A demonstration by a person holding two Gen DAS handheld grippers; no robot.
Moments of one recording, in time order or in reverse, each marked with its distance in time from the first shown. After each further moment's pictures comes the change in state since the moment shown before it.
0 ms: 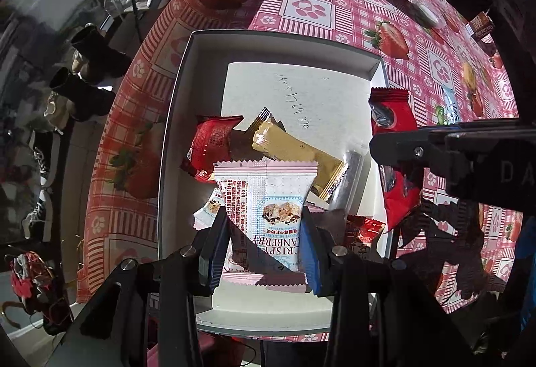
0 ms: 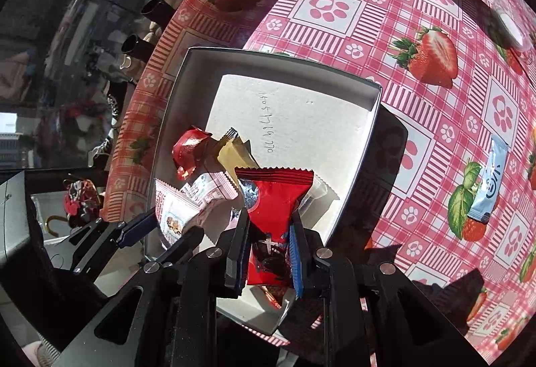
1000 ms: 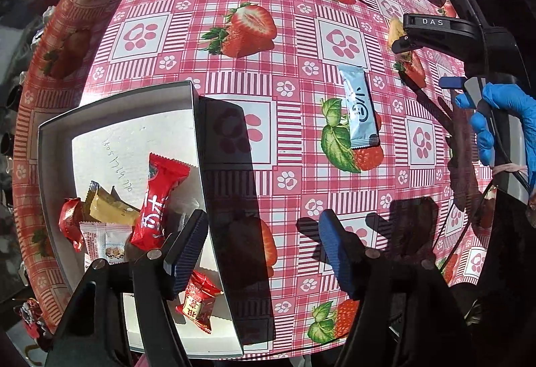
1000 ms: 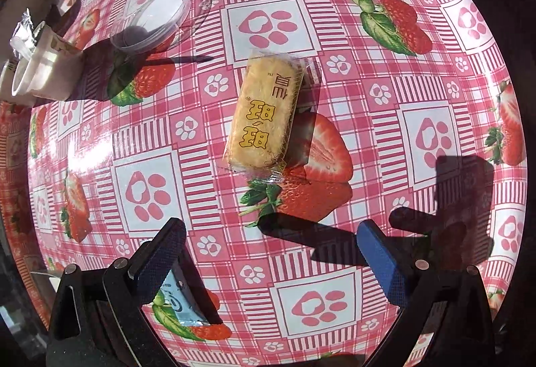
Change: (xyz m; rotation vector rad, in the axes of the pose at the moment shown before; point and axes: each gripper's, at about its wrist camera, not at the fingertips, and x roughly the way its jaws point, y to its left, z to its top) left arm 0.015 -0.172 0.062 0.196 0.108 -0.112; right arm -0.055 -0.345 -0.006 0.674 -0.171 -0.263
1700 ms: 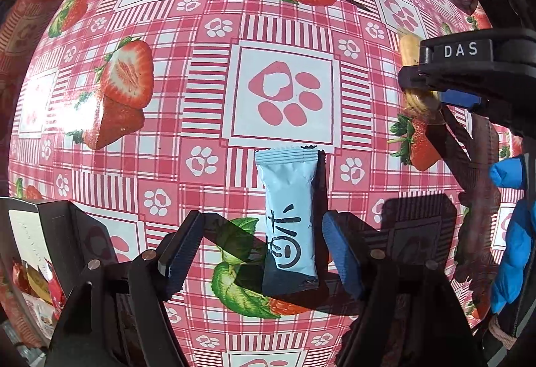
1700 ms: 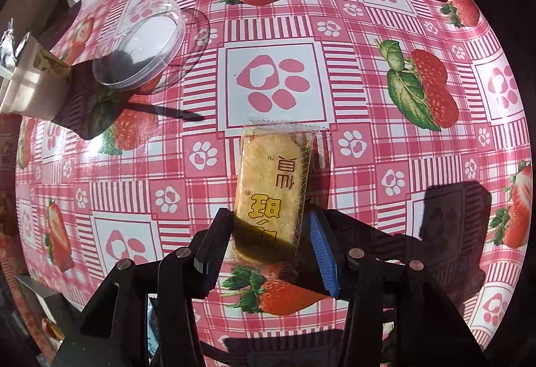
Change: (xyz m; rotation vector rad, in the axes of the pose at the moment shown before) left arm 0.092 -0.095 0.100 -0.035 0.010 0.078; right arm 0.017 0.016 0.053 -0.137 -0.062 -0.025
